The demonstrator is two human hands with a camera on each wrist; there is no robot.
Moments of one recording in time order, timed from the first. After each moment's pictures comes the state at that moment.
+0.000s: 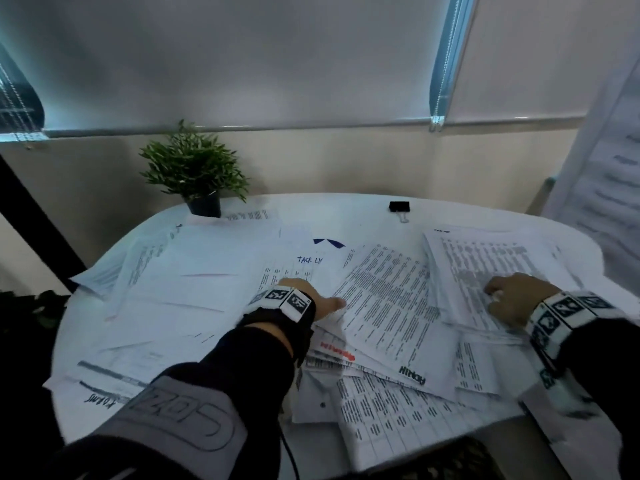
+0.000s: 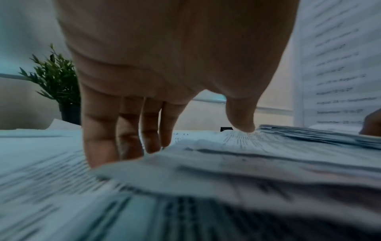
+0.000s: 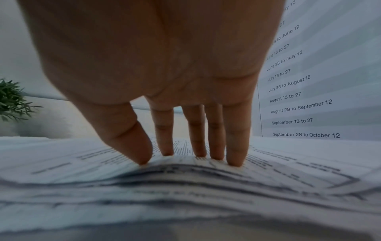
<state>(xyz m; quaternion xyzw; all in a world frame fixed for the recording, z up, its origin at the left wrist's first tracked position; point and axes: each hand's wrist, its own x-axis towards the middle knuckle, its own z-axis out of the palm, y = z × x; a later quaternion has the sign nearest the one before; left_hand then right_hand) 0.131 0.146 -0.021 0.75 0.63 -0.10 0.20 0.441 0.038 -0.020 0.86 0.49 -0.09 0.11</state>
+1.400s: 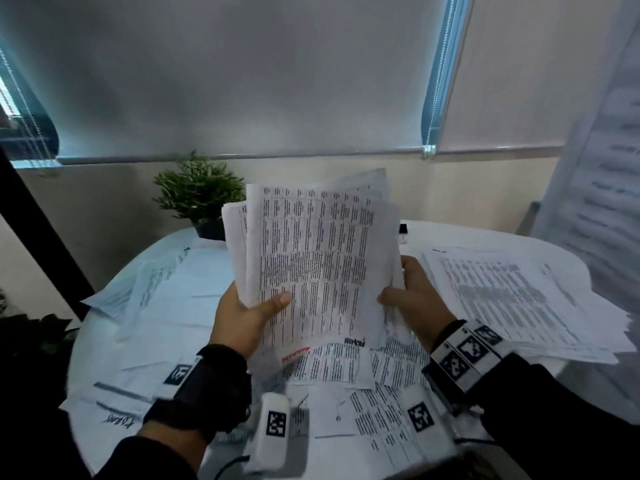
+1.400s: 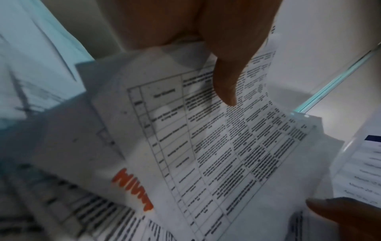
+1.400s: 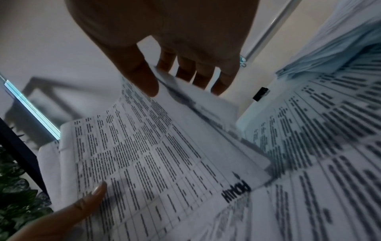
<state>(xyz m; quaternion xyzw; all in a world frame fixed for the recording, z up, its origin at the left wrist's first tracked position) 0.035 0.113 -0.004 0.58 0.40 0.51 0.49 0.264 0.053 0.013 0.55 0.48 -0.39 -0.57</state>
